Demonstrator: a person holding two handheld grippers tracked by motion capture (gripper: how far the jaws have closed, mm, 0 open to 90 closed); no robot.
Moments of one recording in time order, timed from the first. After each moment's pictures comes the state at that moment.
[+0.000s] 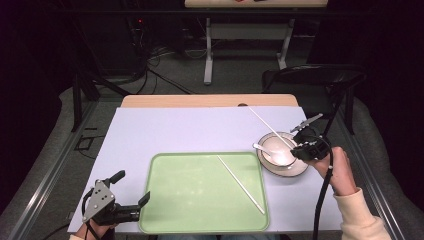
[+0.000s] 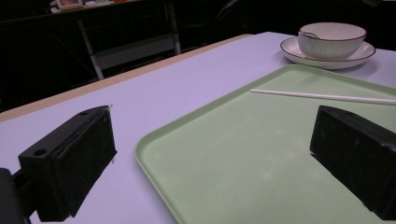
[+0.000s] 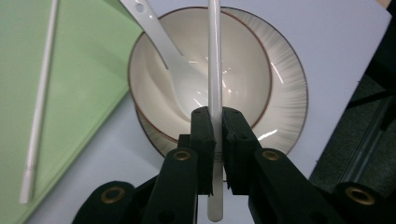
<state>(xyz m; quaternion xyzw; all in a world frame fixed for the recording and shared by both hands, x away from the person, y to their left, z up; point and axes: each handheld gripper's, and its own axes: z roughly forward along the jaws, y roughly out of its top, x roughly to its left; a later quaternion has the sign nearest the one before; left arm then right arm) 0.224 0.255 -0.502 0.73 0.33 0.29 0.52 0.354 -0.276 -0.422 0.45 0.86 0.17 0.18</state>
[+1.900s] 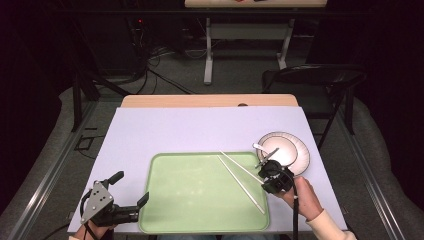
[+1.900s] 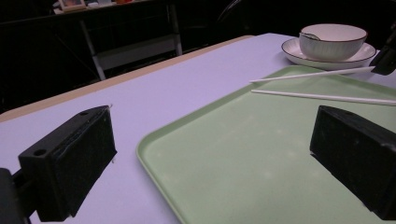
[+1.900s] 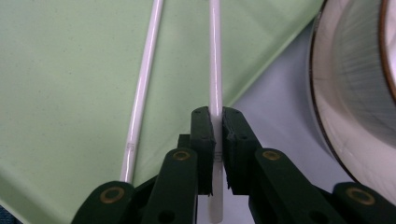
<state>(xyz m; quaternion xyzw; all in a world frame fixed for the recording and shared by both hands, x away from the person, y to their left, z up) 0.221 0.256 -0.502 0.73 0.33 0.30 0.52 0.313 -0.198 -0.497 0.40 0.90 0.13 0.09</state>
